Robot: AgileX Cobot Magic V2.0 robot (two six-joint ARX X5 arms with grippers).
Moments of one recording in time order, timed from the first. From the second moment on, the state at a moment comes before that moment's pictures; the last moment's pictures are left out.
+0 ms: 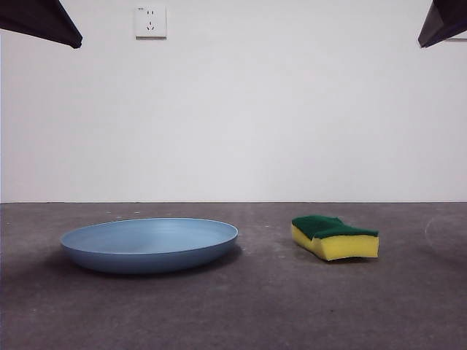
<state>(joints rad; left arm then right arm) -0.60 0.74 0.62 -0.19 -0.15 -0.04 0.69 0.75 0.73 -0.46 0.39 0.15</state>
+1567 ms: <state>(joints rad) -0.13 0.00 0.02 -0.12 0.01 -0.04 0.69 0.75 0.73 -0.46 0.39 0.15</state>
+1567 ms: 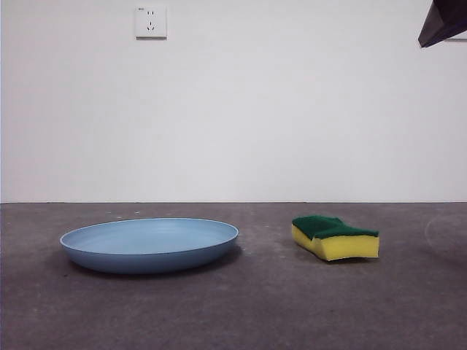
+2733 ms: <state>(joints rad) -0.13 0.00 0.02 -0.19 0.00 -0.05 0.69 0.74 0.73 -0.46 0.39 0.15</state>
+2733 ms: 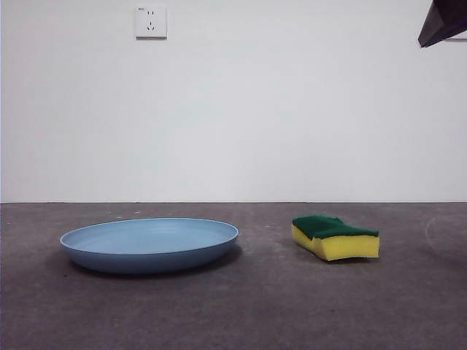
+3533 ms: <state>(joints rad) -0.13 0.00 0.02 -0.19 0.00 -0.05 0.06 0.19 0.30 -0.22 0.05 0.06</state>
